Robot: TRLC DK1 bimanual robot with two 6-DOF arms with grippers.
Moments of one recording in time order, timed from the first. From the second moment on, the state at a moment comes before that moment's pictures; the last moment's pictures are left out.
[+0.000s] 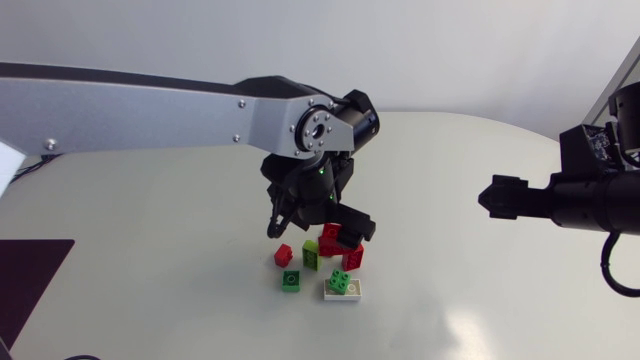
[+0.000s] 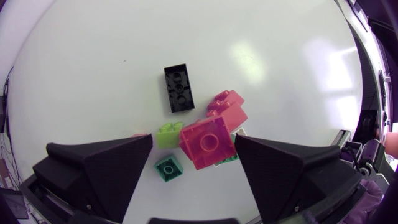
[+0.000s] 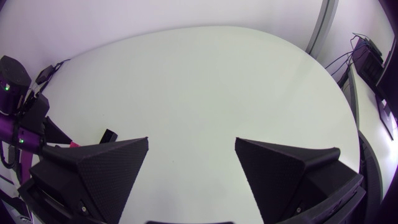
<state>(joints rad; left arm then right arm) -0.81 1.95 1.59 -0.96 -0.04 -0.25 0.09 0.90 0.80 -0.61 0.01 0.16</state>
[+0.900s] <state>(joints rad) -0.62 1.91 1.63 -1.01 -0.06 -0.25 0.09 0.90 0.77 -0.60 0.00 0.16</state>
